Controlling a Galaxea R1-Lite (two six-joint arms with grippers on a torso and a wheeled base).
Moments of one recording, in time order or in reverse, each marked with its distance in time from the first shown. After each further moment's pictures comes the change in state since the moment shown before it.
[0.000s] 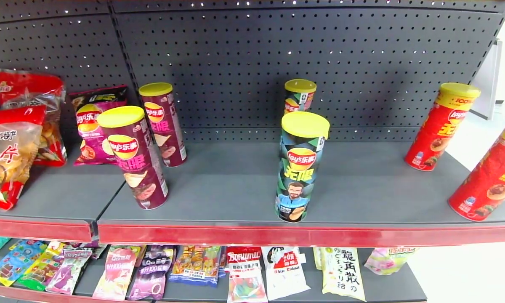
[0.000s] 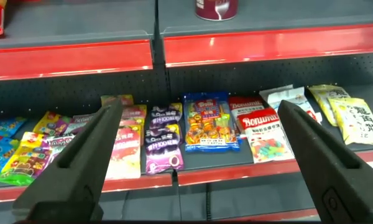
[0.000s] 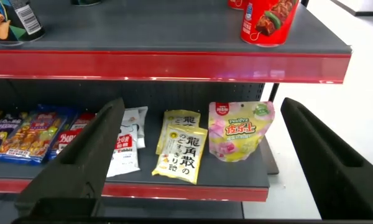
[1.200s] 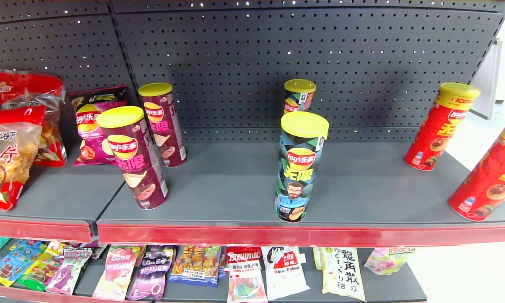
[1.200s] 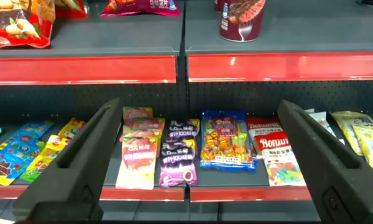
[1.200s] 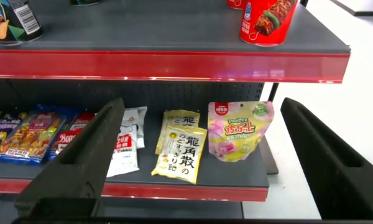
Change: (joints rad) left arm 0.111 -0.091 0.001 0.001 0.000 0.000; right arm 0.000 0.000 0.000 0.000 0.000 -0.002
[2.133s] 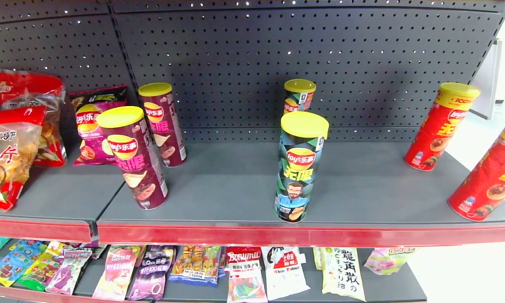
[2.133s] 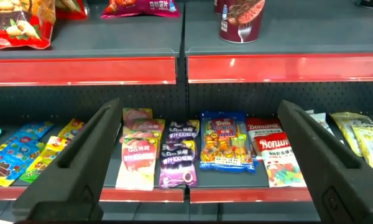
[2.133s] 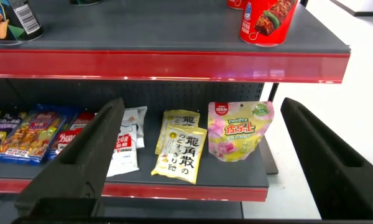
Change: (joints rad) left arm 0.000 -0.005 -0.001 0.000 0.000 0.000; right arm 0.001 0.000 0.000 0.000 0.000 -0.001
